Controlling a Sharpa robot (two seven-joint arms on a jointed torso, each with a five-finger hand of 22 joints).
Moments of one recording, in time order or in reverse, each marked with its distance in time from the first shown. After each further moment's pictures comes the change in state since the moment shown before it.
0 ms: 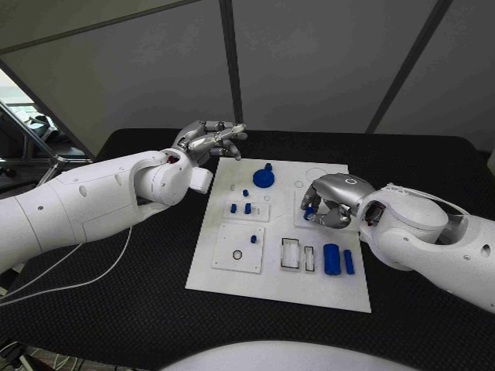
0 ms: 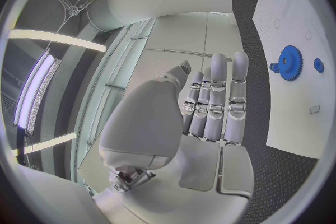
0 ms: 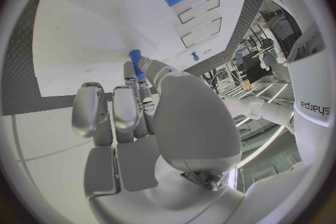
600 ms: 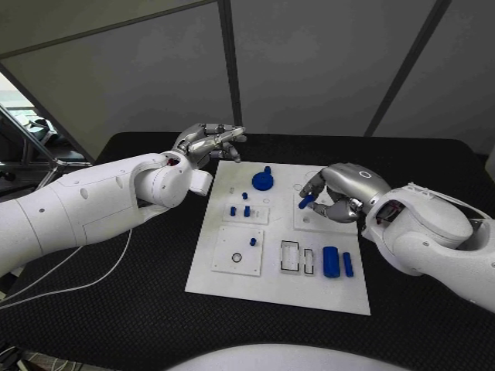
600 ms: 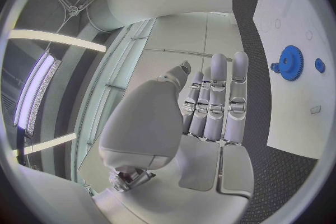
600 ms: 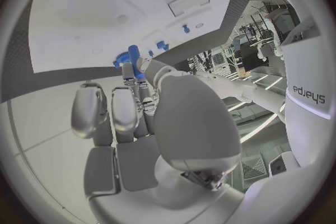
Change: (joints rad) left arm 0.000 0.006 0.000 -0.010 0.000 0.002 -0.003; left_hand 0.000 0.000 0.000 0.000 0.000 0.000 0.000 0.000 0.000 0.000 0.000 0.000 0.000 0.000 0.000 0.000 0.000 0.000 0.000 0.000 0.000 0.000; right arm 0.005 -0.074 0.029 0.106 0.043 -0.179 0.043; right_hand 0.000 0.000 0.023 -0.018 0.022 0.001 0.009 -0.006 -0.002 0.004 0.004 -0.017 -0.005 0.000 0.000 0.006 0.014 0.000 0.003 0.004 0.004 0.000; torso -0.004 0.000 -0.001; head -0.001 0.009
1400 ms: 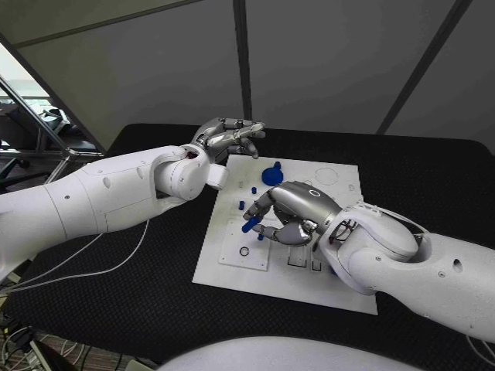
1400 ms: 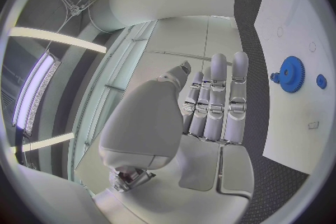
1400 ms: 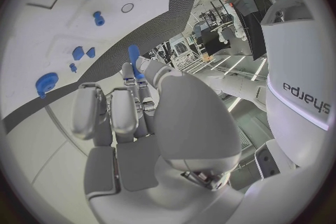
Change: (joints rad) left arm 0.001 0.033 -0.002 -0.005 -0.002 0.007 -0.006; left_hand 0.000 0.000 0.000 0.000 0.000 0.000 0.000 0.000 0.000 0.000 0.000 0.000 0.000 0.000 0.000 0.000 0.000 0.000 0.000 0.000 0.000 0.000; right arm -0.005 0.215 -0.108 -0.021 0.141 -0.053 0.183; right_hand 0.000 0.000 0.009 -0.009 0.013 0.000 0.000 -0.003 -0.002 0.000 0.000 -0.007 -0.001 0.000 0.000 0.005 0.001 0.000 0.000 0.000 0.004 0.000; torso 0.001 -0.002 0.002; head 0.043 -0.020
